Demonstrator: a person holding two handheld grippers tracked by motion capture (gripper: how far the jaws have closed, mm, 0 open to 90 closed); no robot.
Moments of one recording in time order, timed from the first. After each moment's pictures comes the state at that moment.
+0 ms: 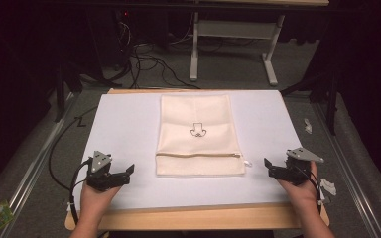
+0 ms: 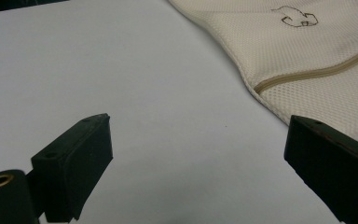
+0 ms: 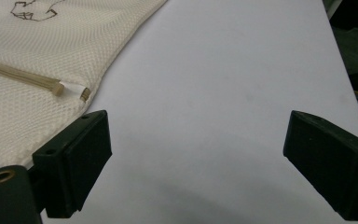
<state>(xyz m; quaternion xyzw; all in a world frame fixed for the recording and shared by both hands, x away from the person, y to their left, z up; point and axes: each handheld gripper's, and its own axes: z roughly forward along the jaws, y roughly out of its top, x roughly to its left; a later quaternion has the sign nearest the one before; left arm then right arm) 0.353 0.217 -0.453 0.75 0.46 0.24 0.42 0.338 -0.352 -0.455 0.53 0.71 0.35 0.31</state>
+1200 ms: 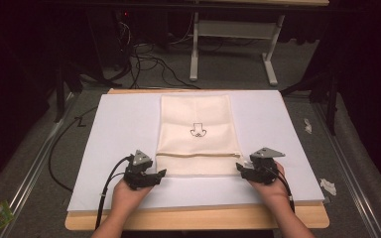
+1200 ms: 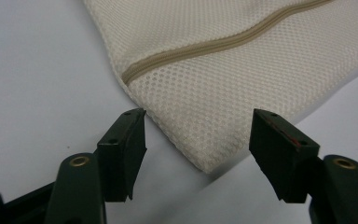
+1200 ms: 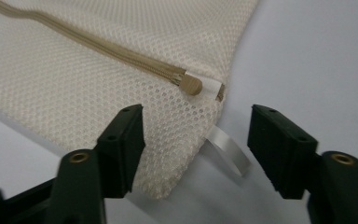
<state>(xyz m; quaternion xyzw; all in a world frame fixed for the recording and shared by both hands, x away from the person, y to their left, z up) 0.372 0.128 -0.474 0.81 0.42 0.12 0.39 0.357 -0.271 -0.471 0.50 0.77 0.34 0.22</state>
